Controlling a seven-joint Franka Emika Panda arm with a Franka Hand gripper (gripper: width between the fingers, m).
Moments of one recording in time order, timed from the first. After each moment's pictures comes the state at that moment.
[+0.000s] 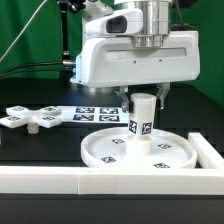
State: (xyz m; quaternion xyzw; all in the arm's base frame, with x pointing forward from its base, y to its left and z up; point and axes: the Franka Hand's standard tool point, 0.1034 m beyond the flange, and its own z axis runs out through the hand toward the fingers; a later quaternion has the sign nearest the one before) arm 0.556 0.042 0.081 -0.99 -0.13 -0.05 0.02
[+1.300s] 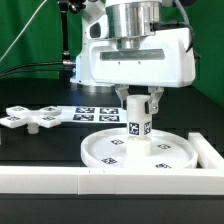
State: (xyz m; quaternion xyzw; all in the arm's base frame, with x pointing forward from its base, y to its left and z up) arm 0.553 0.040 0.079 -0.88 0.47 -0.03 0.07
